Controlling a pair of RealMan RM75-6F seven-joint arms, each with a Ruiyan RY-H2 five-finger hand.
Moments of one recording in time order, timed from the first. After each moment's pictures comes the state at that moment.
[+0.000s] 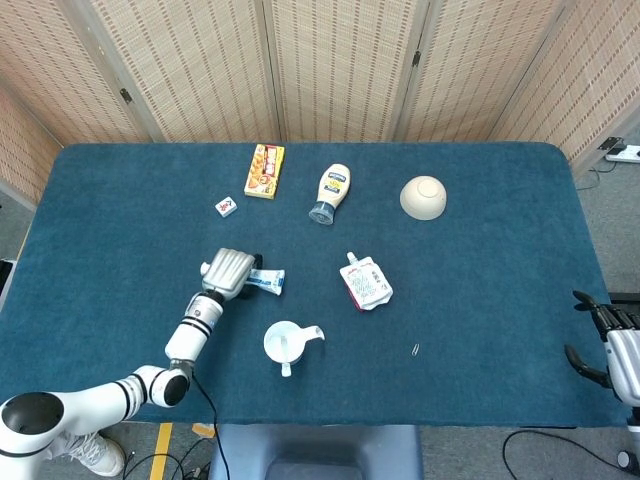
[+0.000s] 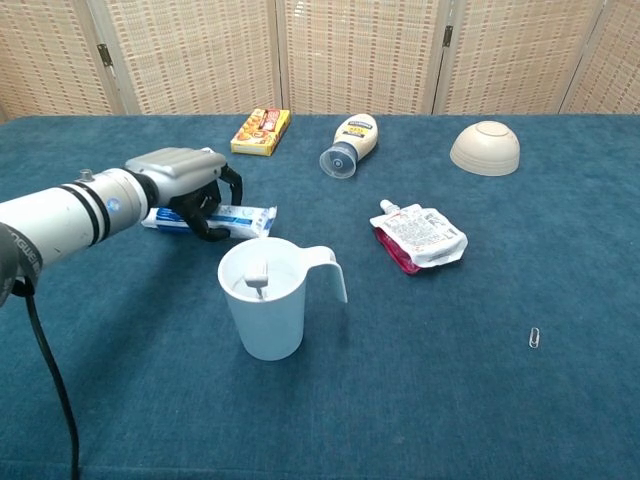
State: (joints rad) left arm -0.92 -1.73 -0.18 -1.11 0.97 0.87 0.35; right arm 0.02 -1.05 0.06 -1.57 -1.51 1.51 0.12
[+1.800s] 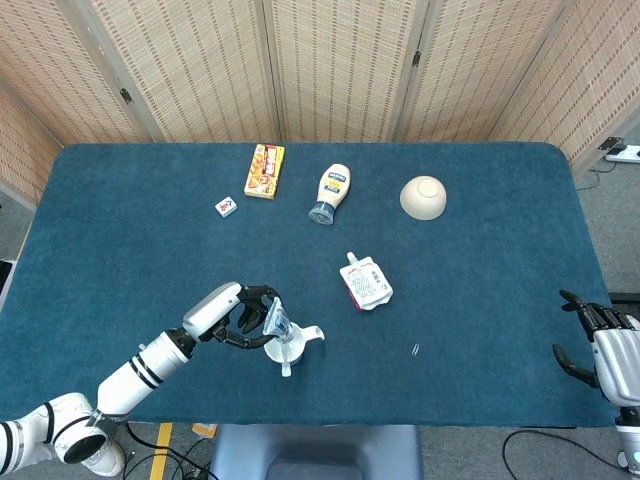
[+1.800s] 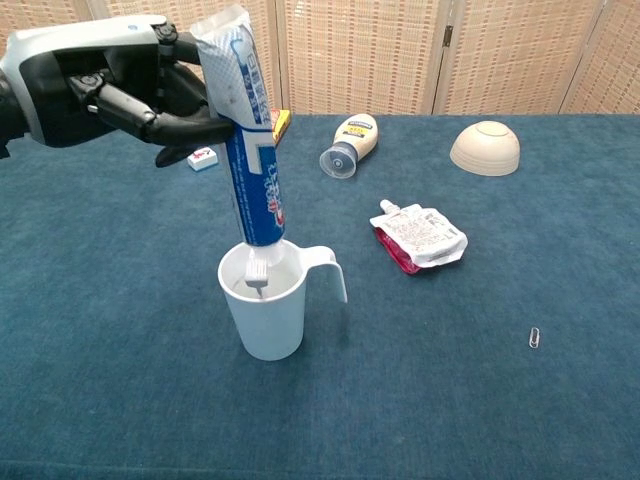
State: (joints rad) left arm -0.72 -1.24 -0.16 -1.77 1.58 0.97 -0.71; right arm 0.03 -1.06 0.05 -1.61 -1.54 1.53 0.07
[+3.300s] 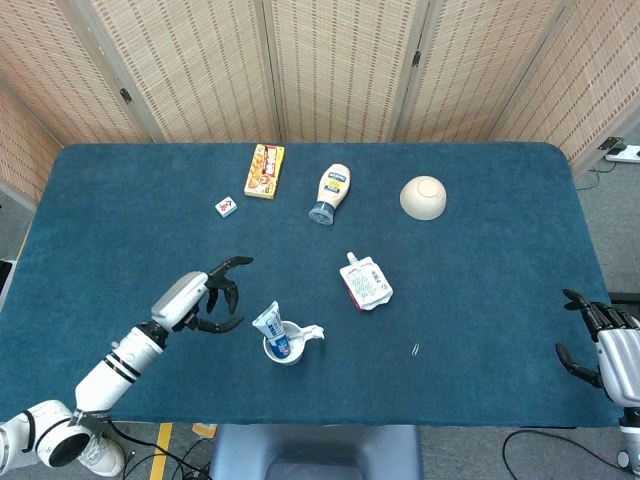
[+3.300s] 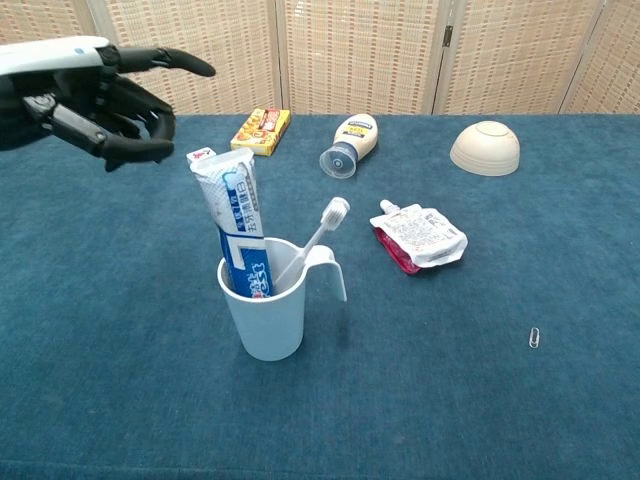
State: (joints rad) left arm -0.68 -1.20 -0.11 -1.72 1.44 1.06 -0.55; right arm 0.03 -1.05 0.06 -1.62 -1.55 1.54 0.08
